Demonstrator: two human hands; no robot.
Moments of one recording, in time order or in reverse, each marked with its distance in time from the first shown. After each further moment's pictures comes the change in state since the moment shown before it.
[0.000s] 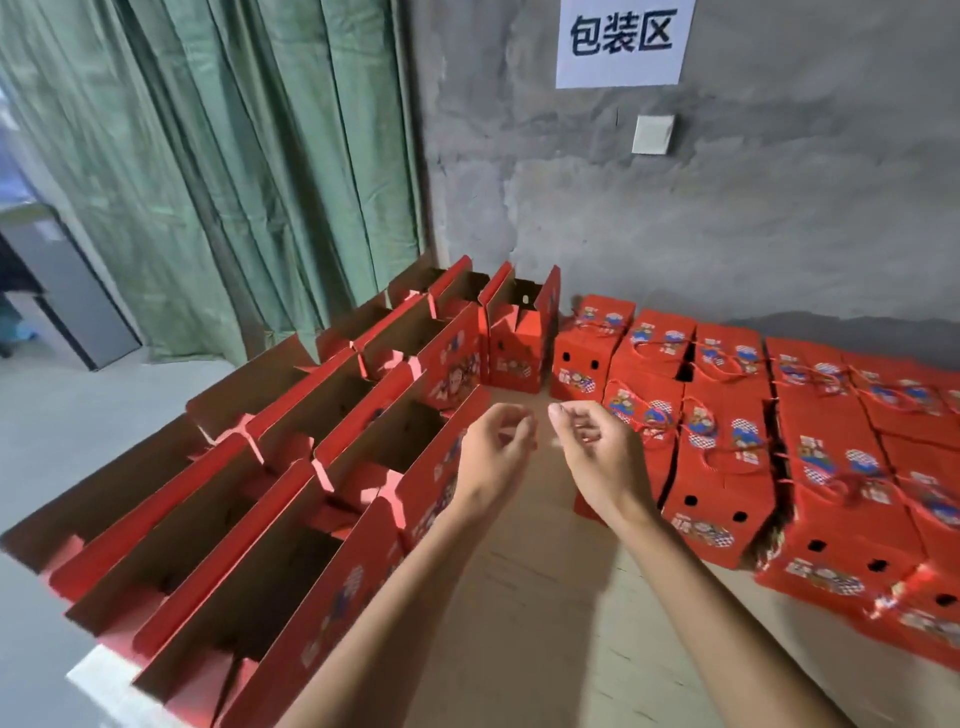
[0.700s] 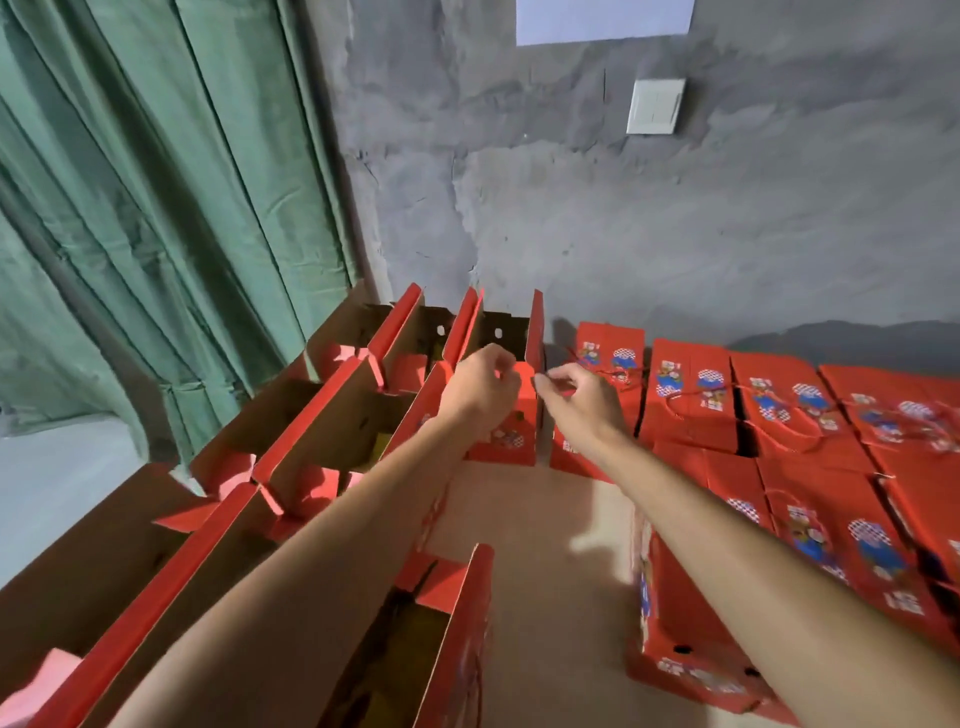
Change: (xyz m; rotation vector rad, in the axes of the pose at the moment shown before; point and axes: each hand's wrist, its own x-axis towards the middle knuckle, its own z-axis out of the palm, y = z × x) left_hand 0.391 -0.095 0.051 0.429 -0.255 0.097; right_hand 0.328 0.121 0.122 -0.235 0.030 0.230
